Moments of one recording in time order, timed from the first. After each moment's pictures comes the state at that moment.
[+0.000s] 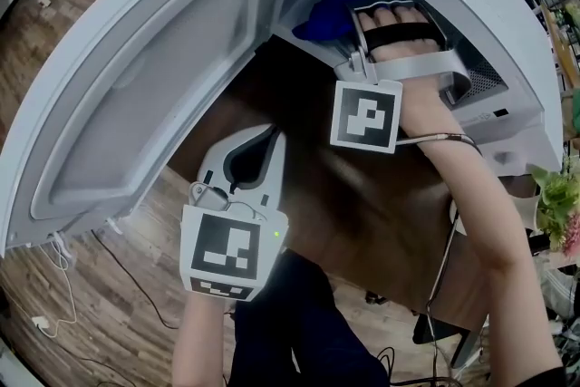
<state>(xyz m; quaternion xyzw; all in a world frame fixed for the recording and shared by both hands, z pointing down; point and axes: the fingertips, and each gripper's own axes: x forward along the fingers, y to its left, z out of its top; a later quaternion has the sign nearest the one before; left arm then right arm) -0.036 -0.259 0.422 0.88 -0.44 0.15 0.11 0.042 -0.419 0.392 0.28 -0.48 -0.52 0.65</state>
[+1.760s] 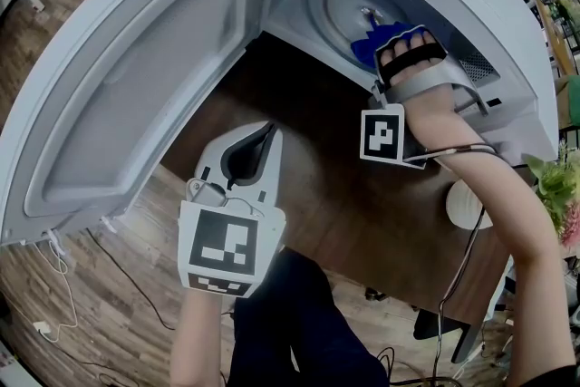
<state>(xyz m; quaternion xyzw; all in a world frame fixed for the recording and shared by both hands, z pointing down) -0.028 -0.257 0.422 0.88 -0.43 0.15 0.11 0.173 -0.383 0.433 0.05 -0.21 -0.49 0.84</state>
